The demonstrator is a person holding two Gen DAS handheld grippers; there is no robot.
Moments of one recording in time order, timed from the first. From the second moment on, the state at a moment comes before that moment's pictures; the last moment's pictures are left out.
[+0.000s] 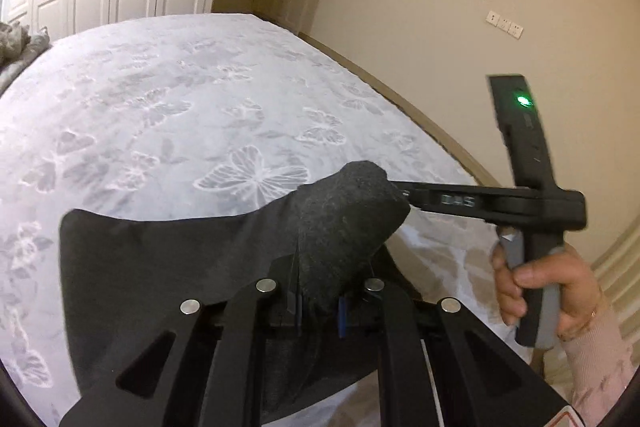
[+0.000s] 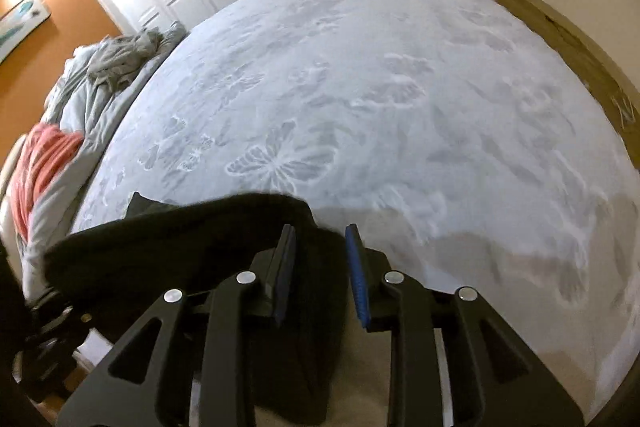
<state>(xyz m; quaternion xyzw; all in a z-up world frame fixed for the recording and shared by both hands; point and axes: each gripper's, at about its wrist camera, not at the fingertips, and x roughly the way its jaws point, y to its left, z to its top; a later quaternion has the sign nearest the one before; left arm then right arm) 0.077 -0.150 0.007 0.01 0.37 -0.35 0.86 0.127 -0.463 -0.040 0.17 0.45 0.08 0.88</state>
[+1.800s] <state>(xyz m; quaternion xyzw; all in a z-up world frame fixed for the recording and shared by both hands) 0.025 -0.200 -0.029 0.08 0.40 -0.33 0.85 0.101 -0.471 -0.062 0.20 0.52 0.10 0.83</state>
